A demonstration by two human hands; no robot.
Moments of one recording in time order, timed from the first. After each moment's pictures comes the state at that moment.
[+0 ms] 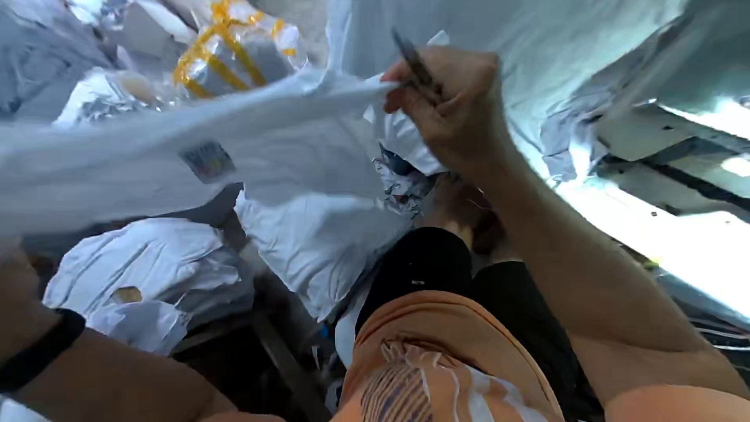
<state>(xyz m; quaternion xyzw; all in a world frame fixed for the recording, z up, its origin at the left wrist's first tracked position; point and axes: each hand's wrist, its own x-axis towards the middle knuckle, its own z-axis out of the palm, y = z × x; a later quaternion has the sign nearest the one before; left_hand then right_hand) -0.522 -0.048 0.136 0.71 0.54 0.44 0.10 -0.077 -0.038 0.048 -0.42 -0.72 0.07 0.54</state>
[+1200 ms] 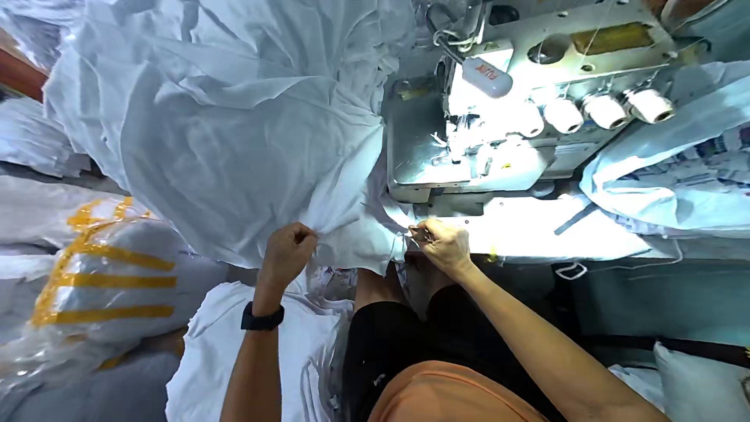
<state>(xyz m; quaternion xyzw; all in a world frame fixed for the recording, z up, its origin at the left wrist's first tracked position) -0.107 0.053 0.005 0.90 0.31 0.03 0.31 0.063 -0.179 -0.142 -0.81 -0.38 -0.12 0.42</state>
